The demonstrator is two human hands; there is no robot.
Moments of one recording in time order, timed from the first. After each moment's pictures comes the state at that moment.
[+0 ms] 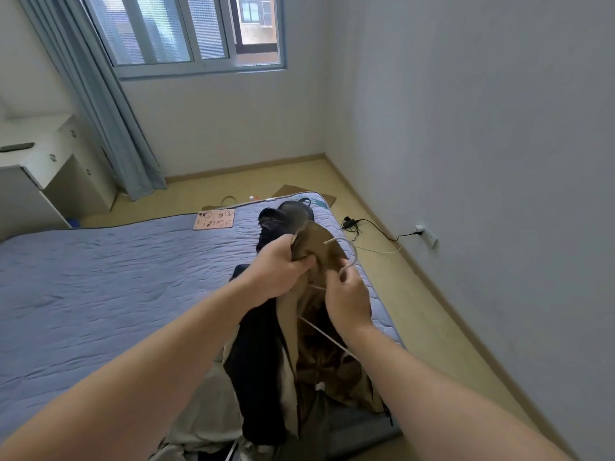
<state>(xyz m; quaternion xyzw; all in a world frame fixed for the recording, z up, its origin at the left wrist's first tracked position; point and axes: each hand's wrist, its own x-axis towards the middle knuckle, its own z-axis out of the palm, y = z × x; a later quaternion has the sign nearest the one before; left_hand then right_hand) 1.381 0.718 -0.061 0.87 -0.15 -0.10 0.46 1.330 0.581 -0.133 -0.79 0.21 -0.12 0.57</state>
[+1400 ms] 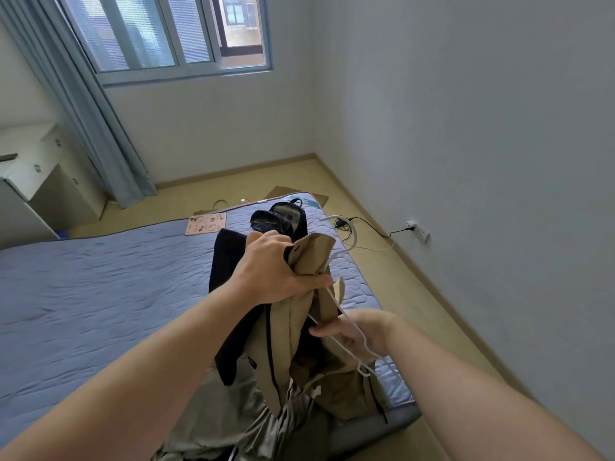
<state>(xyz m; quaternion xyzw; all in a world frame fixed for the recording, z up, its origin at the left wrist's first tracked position) 1.393 0.713 -0.074 0.91 -0.30 0.13 0.24 1.310 0.521 -0.147 -0.69 0.19 0.41 0.57</state>
